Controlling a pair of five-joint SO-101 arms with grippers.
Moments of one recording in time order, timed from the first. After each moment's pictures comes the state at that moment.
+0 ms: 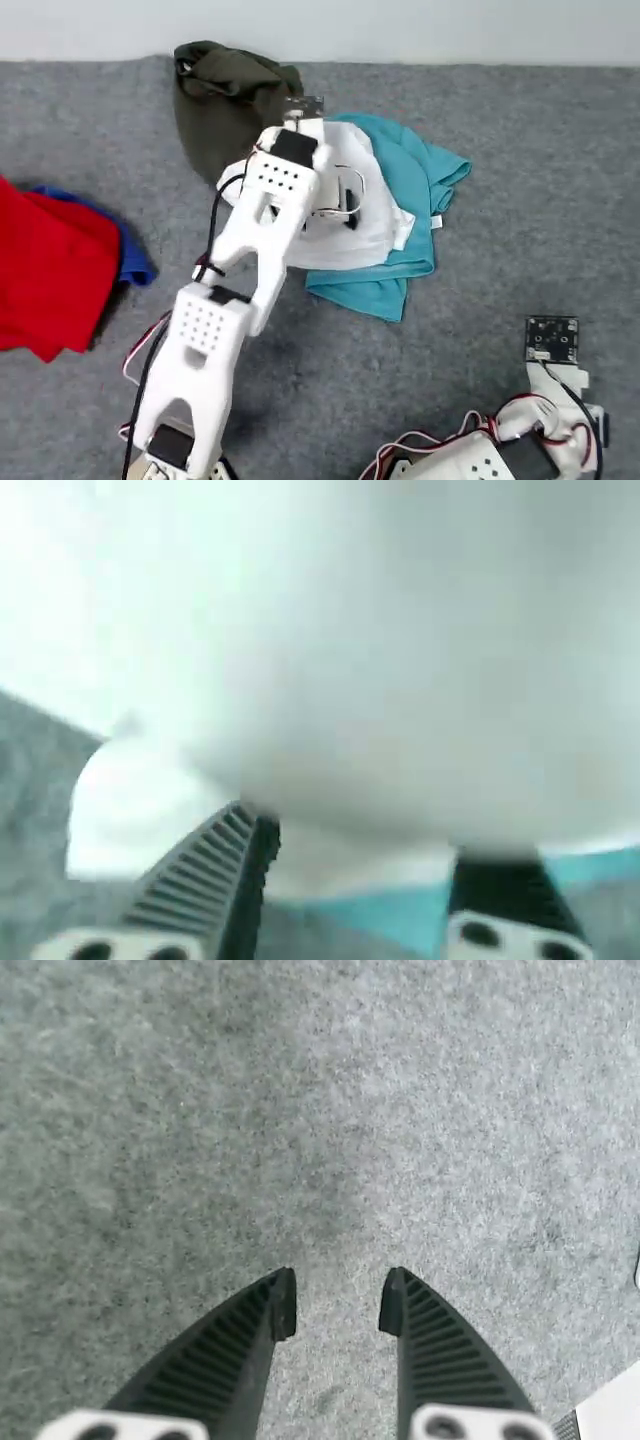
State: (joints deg) left arm 19.0 54.1 -56.5 98.8 31.3; right arm 58.5 -104.4 88.0 77.5 54.6
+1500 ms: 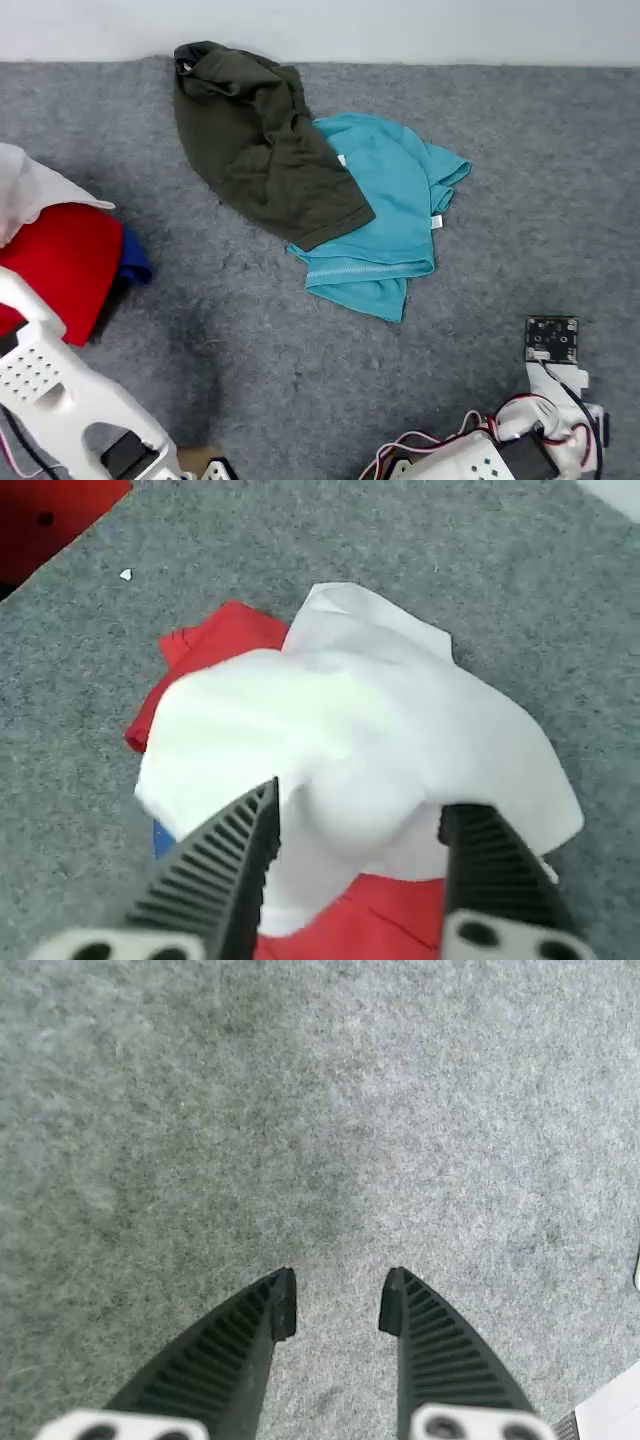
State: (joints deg) left arm -47.5 37.3 -71.9 99.0 3.4; right arm 58.5 -104.4 88.2 77.5 54.8
